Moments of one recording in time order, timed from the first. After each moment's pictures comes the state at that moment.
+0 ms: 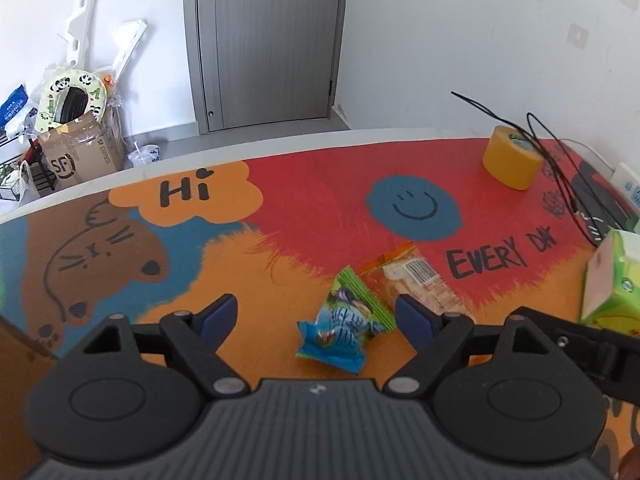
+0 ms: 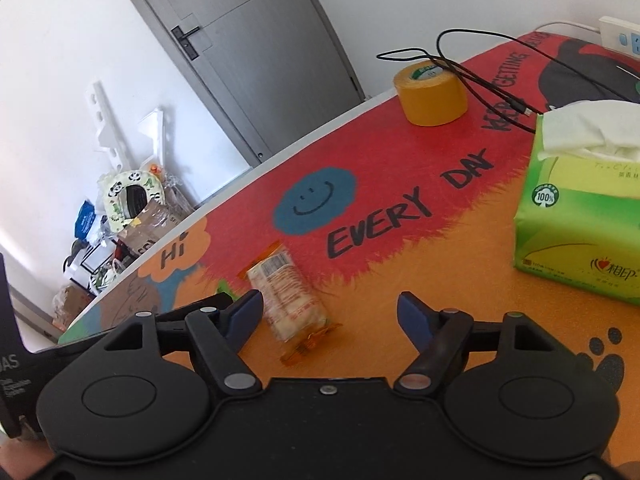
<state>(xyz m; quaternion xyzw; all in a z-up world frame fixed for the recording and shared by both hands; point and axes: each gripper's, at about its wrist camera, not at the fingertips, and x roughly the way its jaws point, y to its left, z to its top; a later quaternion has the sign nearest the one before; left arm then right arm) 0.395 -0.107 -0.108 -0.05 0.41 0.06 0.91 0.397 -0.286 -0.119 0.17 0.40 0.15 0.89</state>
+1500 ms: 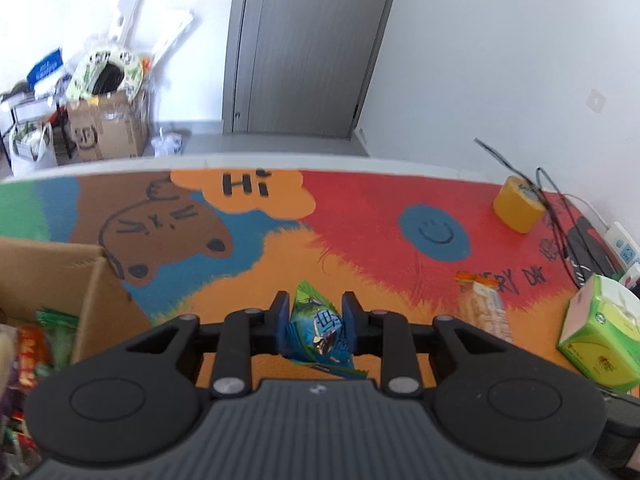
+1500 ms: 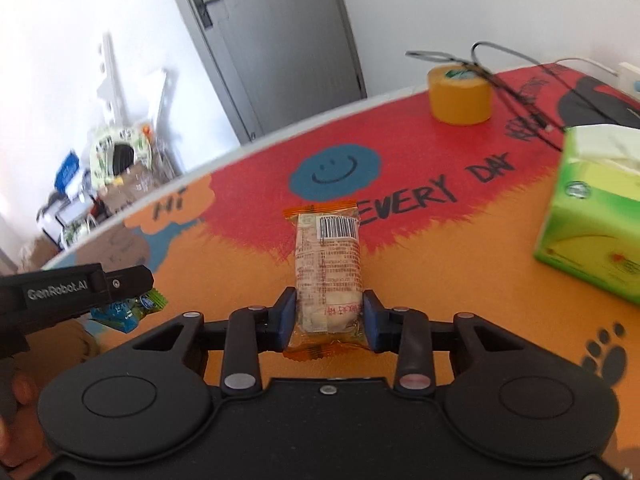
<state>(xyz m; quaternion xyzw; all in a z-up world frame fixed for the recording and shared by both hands) 0.337 -0.070 -0.075 -0.13 0.37 0.09 0.92 0.369 -0.245 -0.121 0.08 0.39 0.14 0.91</state>
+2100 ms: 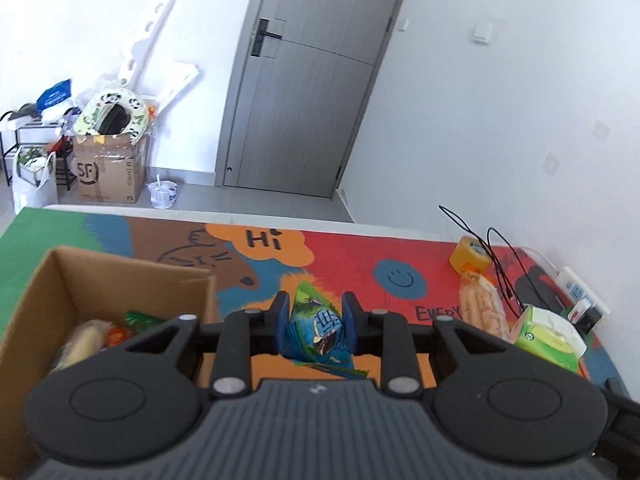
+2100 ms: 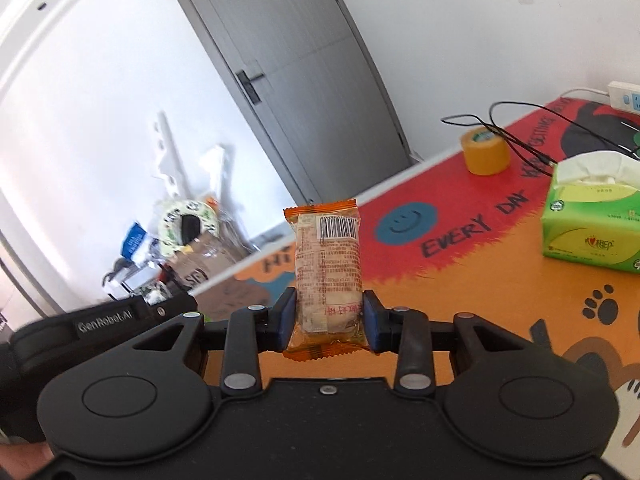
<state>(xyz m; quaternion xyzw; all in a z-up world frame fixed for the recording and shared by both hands) 0.236 -0.045 -0.009 -0.16 0.28 0.07 0.94 0.281 -0.248 -0.053 0.17 0.30 0.20 0.92</state>
